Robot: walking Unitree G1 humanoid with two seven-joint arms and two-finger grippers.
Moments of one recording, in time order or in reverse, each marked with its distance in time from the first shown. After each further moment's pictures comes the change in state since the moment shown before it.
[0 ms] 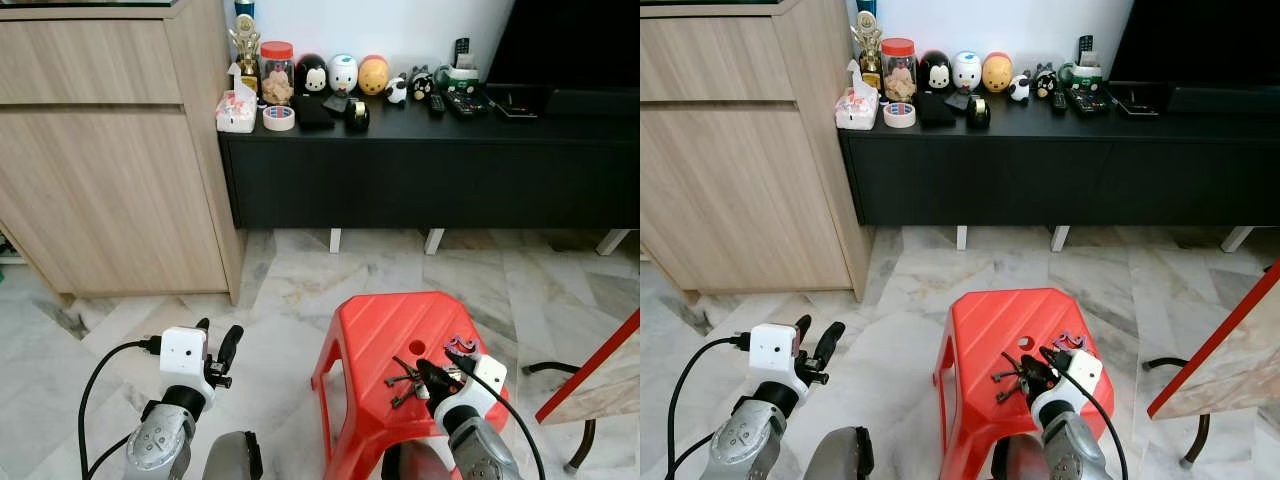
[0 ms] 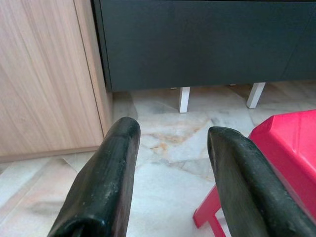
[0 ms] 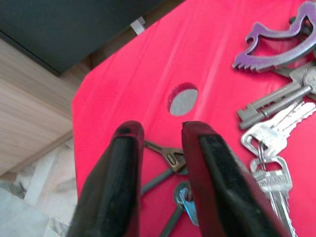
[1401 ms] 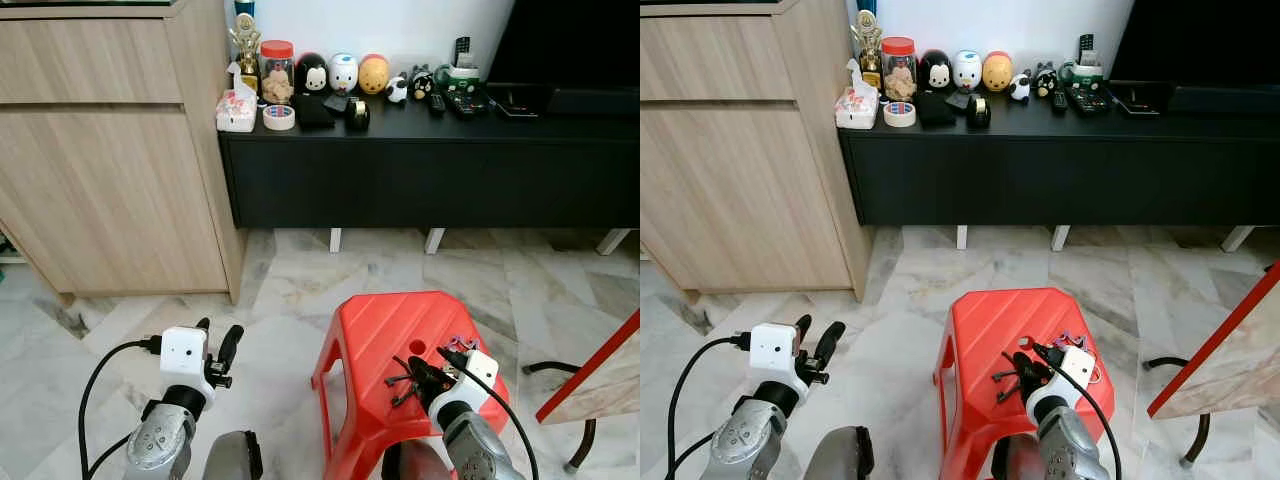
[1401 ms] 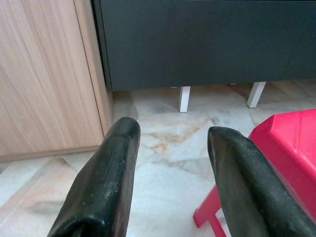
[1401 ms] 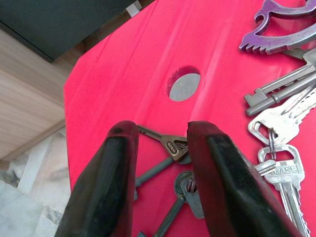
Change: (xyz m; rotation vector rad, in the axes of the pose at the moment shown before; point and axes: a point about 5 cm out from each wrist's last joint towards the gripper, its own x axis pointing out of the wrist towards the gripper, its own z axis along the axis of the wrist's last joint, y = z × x) left arm 0.000 0.000 0.000 0.001 0.000 0.000; right arm 0.006 0.002 -0.007 -0.025 0.056 -0.019
